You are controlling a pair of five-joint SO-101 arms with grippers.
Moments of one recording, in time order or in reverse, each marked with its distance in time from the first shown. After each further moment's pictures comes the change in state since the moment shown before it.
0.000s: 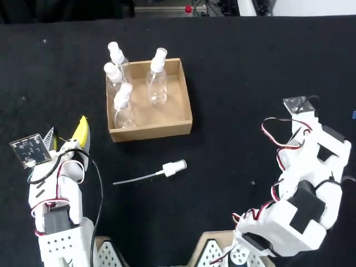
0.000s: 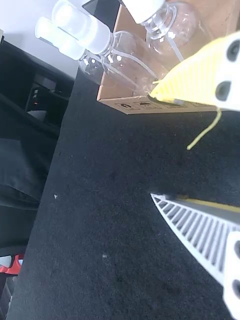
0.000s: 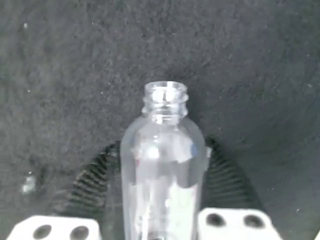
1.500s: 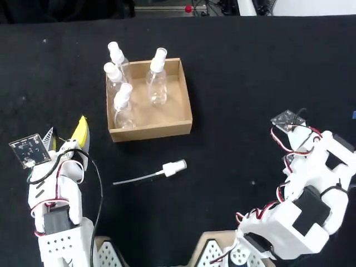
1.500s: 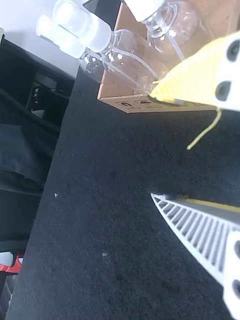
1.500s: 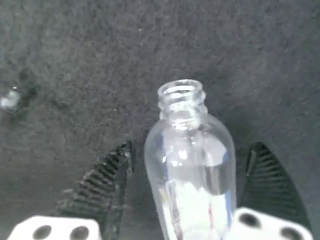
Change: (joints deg) left arm -0.3 0.0 0.0 0.0 0.0; right arm 5.2 0.0 1.4 2.5 28.7
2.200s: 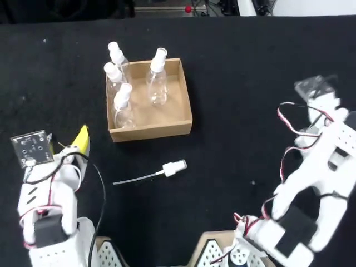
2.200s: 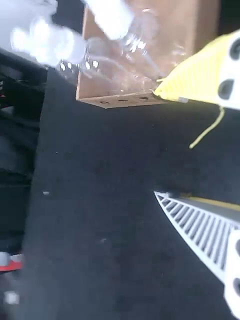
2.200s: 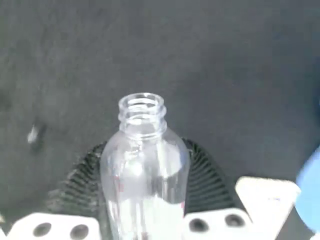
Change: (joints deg) left arm -0.1 -0.2 -16.1 22.4 -9.1; right arm -3.5 -13.3 -17.2 16.4 -23.3
